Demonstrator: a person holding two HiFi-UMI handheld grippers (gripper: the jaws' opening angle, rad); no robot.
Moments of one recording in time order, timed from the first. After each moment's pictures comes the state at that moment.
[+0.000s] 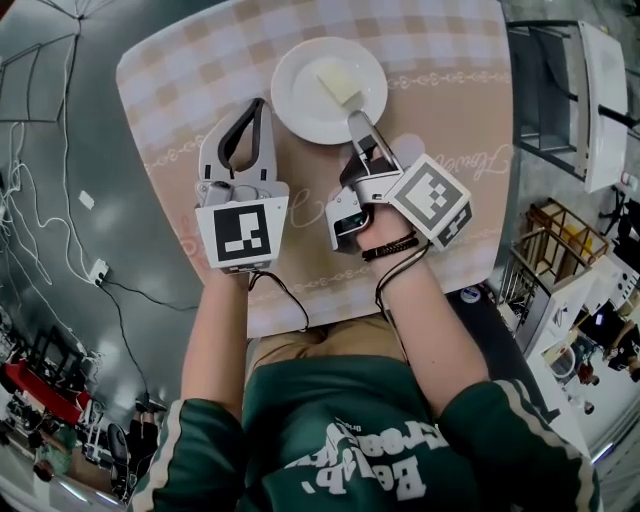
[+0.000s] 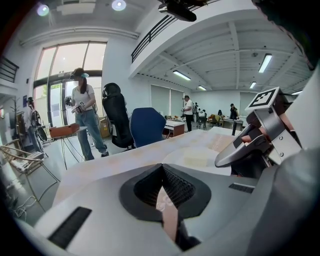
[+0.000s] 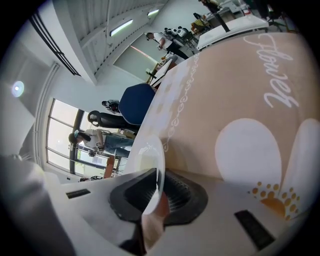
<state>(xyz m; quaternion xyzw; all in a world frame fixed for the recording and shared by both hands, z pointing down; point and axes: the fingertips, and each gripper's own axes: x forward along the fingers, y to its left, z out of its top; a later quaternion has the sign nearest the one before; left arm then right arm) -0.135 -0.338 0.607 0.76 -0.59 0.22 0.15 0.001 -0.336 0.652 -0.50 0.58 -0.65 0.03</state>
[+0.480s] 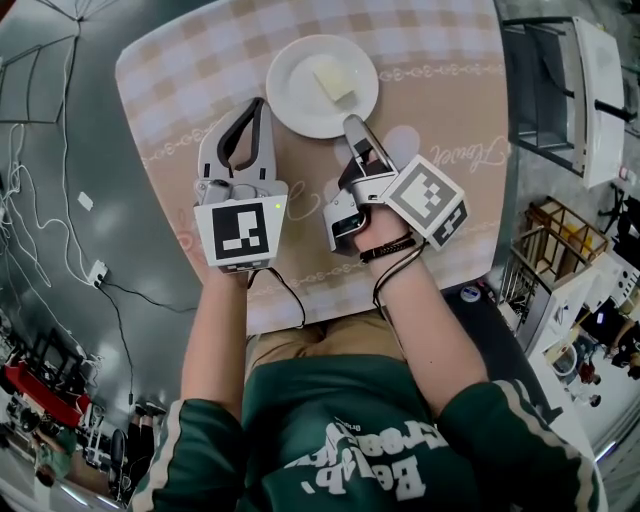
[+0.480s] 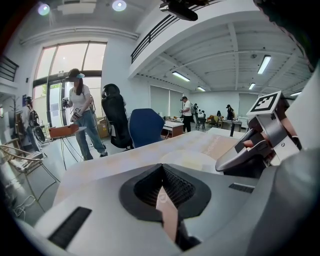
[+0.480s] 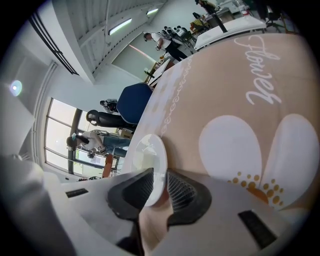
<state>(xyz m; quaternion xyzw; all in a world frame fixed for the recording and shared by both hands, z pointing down) -0.129 -0.329 0.601 0.77 -0.59 0.22 0.15 0.006 -0.316 0.655 -0.50 0.57 -0.65 0.03</state>
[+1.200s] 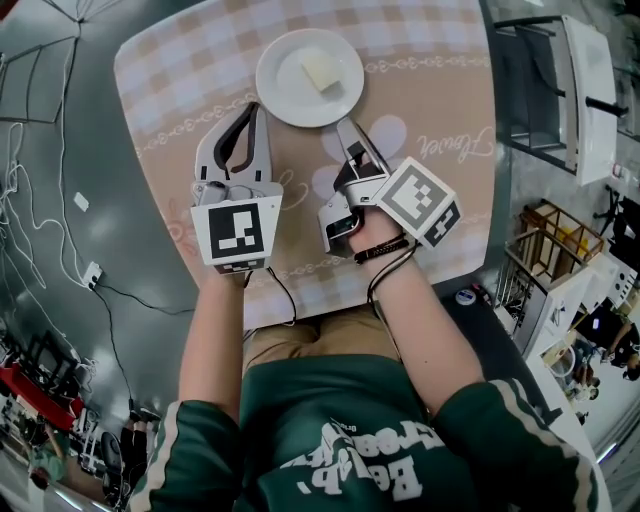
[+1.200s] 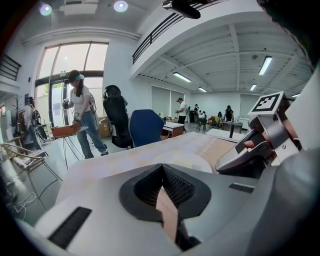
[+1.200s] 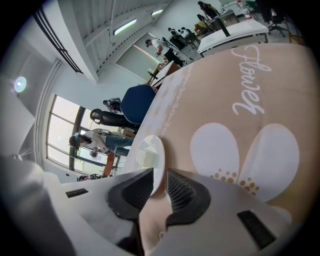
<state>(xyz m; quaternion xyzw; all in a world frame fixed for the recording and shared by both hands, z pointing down) -0.117 -0.308 0.592 0.76 -0.59 0.21 0.16 0.018 -0.299 0.644 -0.50 0.59 -0.64 0.02</state>
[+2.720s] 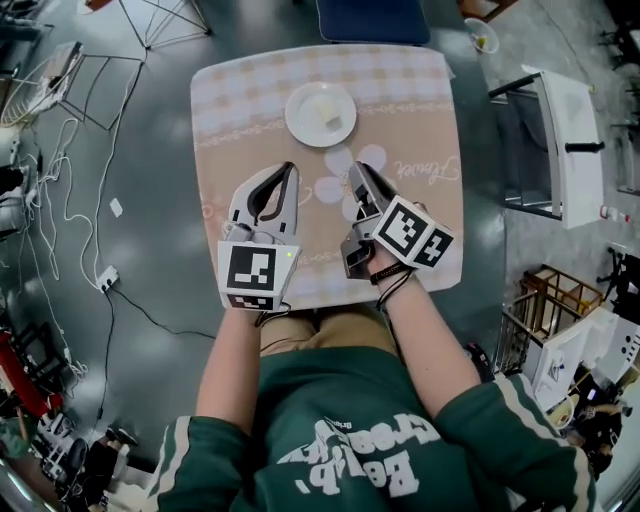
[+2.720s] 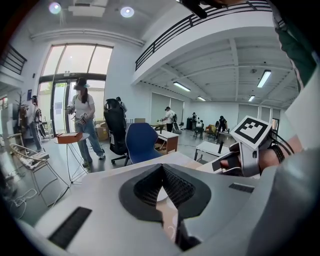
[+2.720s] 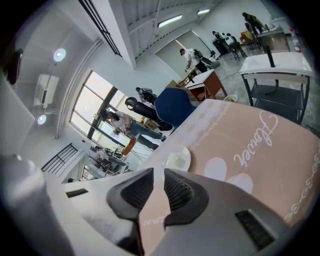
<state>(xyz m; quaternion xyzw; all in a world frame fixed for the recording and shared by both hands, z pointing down) -0.065 -0.226 0.445 0.77 -0.59 0.17 0.16 0.045 -0.259 0.527 -0.43 0.73 -0.52 -0.04</state>
